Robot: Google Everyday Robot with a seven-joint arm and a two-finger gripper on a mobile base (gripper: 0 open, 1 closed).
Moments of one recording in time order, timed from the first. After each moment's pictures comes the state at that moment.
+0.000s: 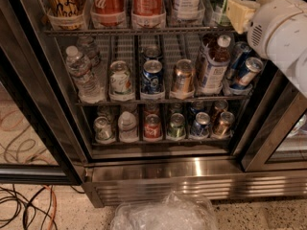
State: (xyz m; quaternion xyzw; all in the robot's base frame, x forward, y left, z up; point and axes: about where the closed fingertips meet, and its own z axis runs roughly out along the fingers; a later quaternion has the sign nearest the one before) arm 0.583 -0.196 1.076 -0.10 0.69 -0.01 0.72
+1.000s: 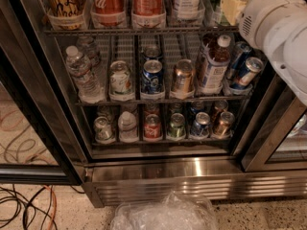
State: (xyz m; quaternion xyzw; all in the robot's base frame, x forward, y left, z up) arm 0.614 -0.196 1.079 -0.09 0.69 -0.02 0.72
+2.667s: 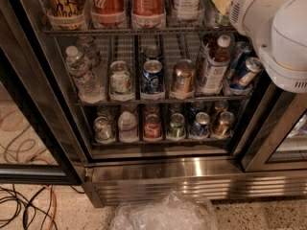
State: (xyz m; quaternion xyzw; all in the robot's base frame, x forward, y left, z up) arm 0.652 -0.189 1.078 -0.07 0.70 -0.02 0.71
